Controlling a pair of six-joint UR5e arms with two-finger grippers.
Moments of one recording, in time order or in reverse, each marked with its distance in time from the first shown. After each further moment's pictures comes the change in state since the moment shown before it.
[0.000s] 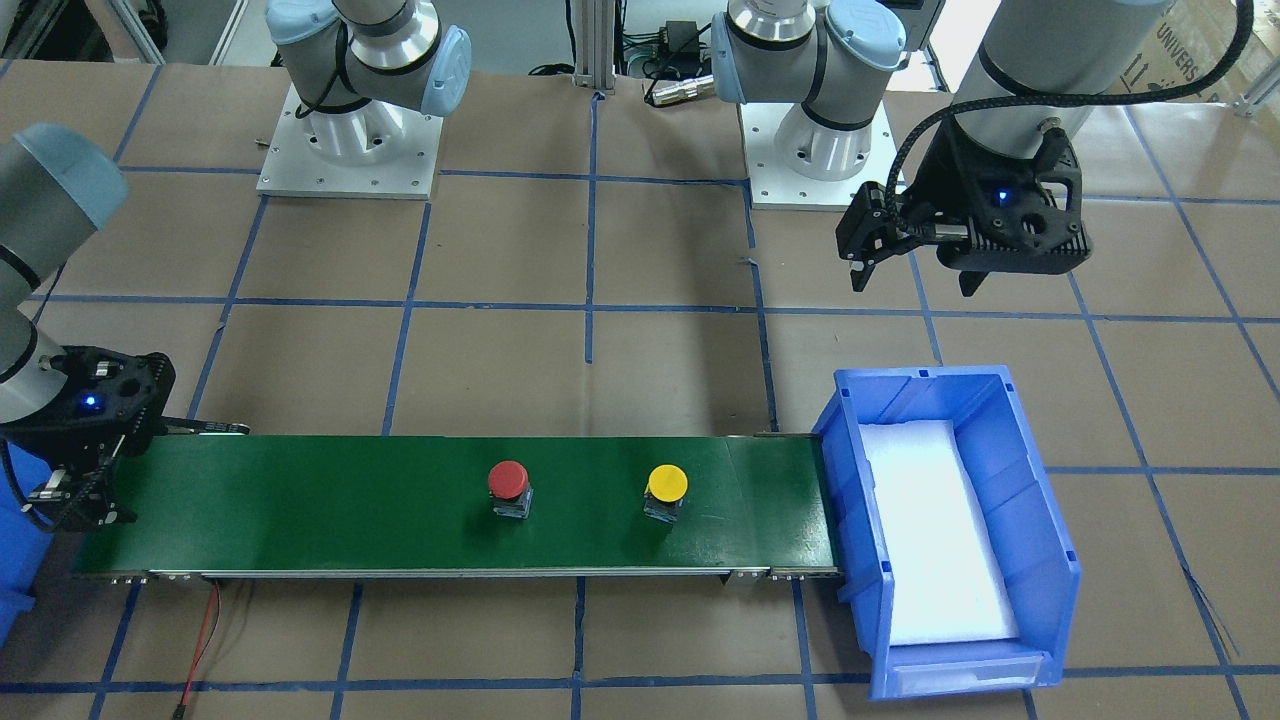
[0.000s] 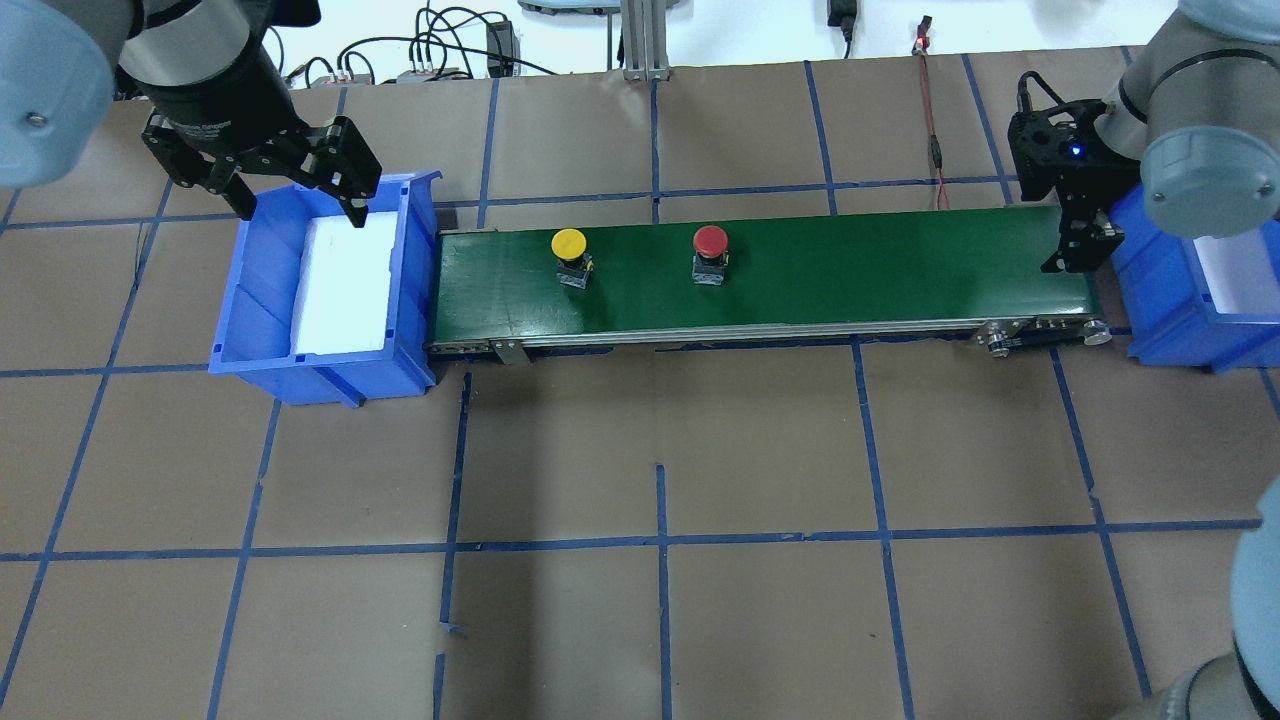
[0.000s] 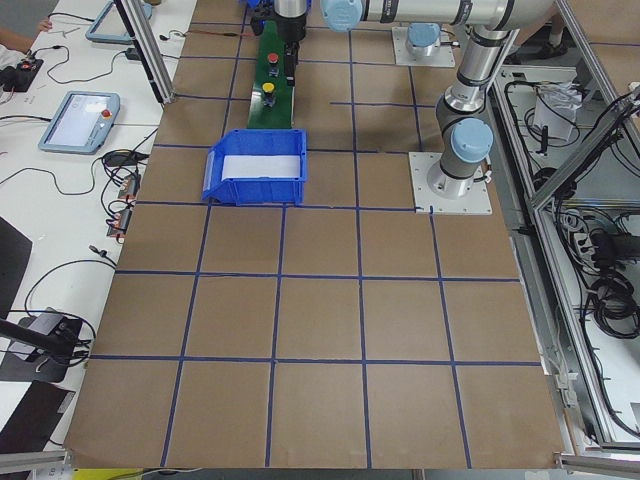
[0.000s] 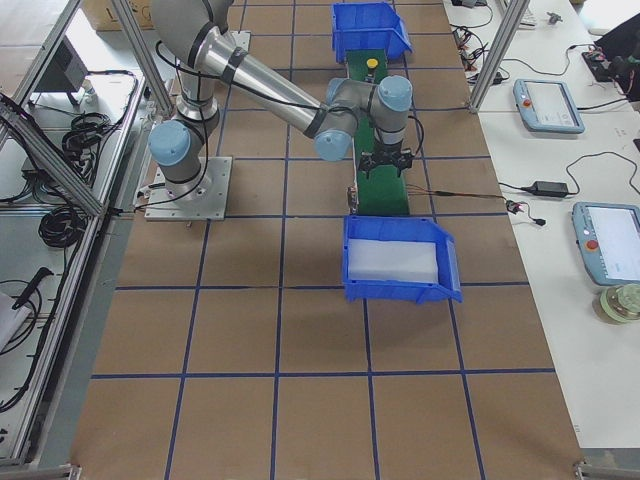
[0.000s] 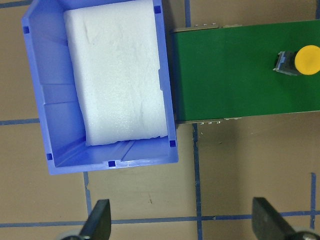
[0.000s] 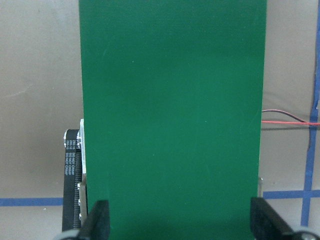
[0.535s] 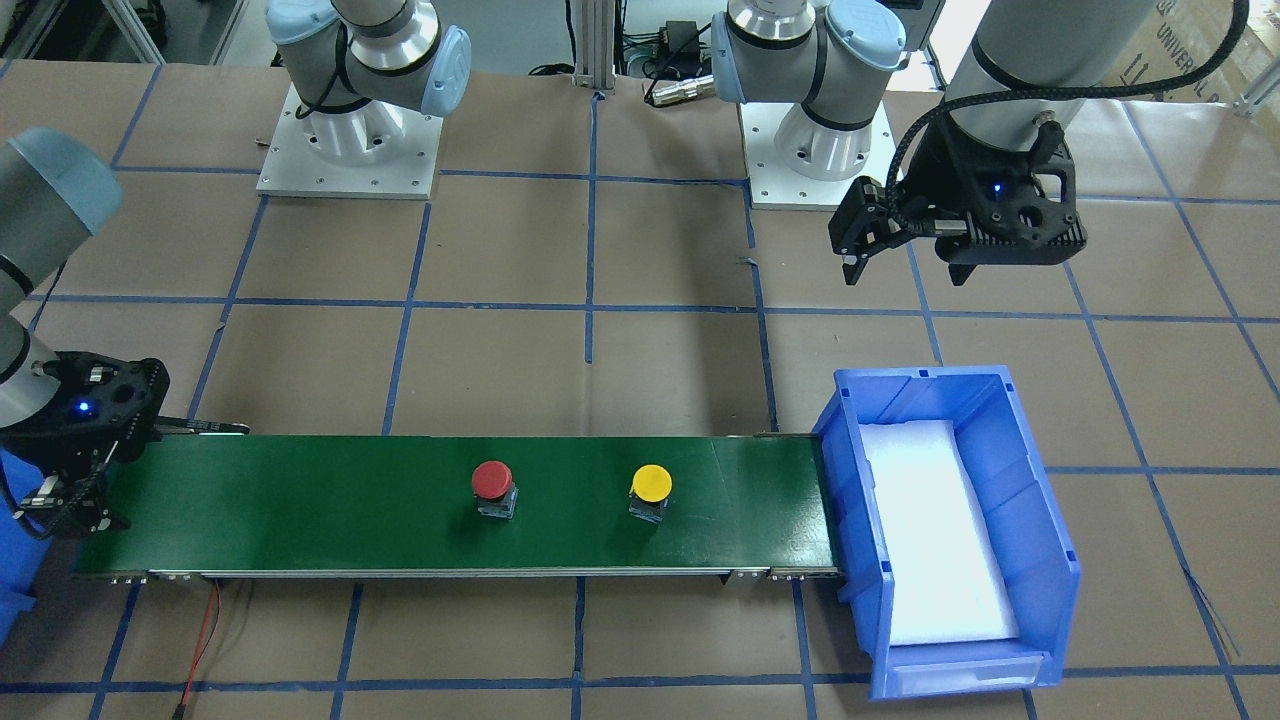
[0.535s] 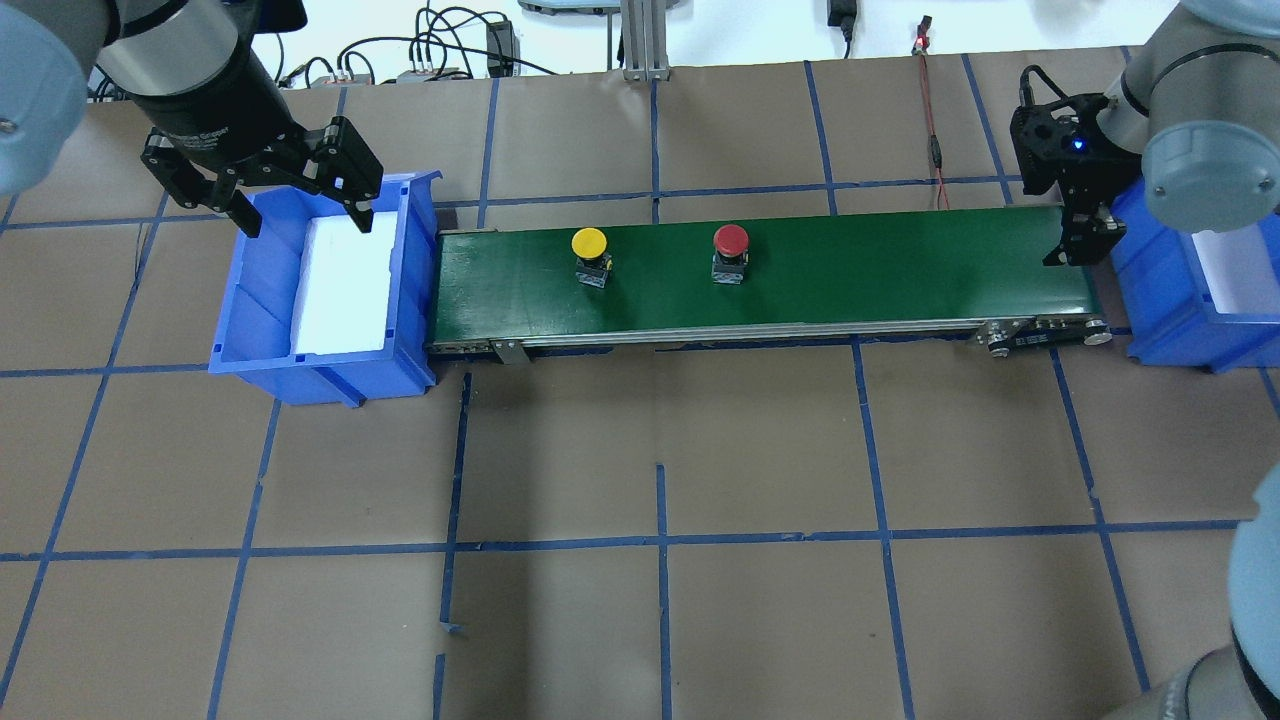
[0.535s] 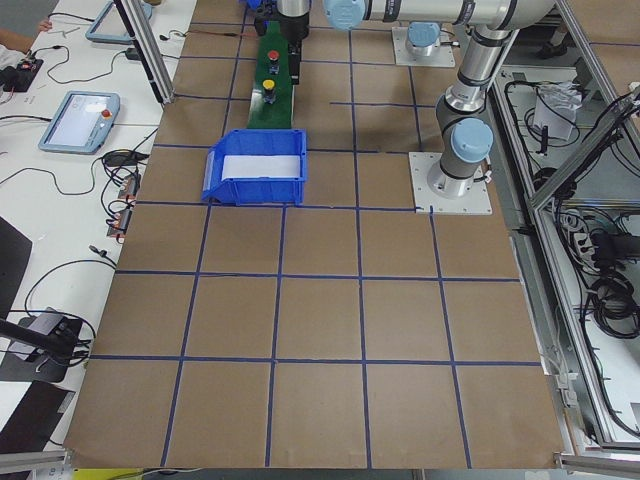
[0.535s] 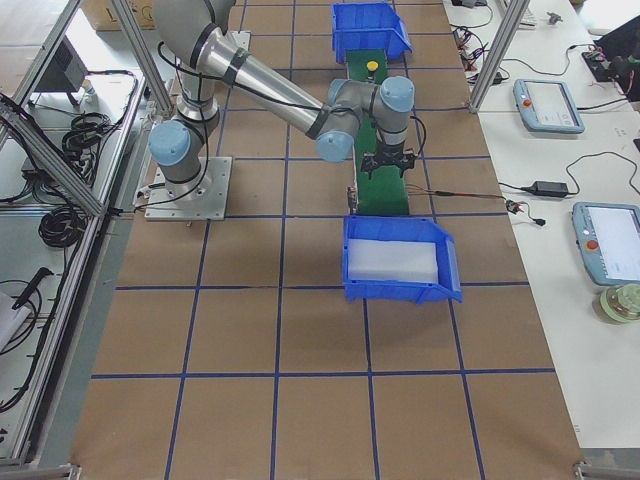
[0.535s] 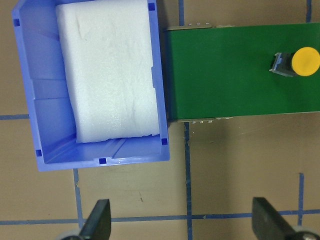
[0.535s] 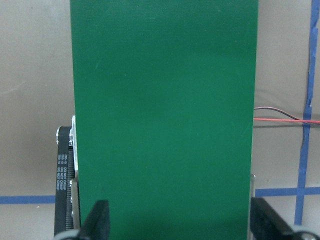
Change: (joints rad) left arm -0.005 0.009 -0.007 -0.017 -0.004 -0.056; right arm -0.001 0.008 -0.012 -0.005 0.001 -0.002
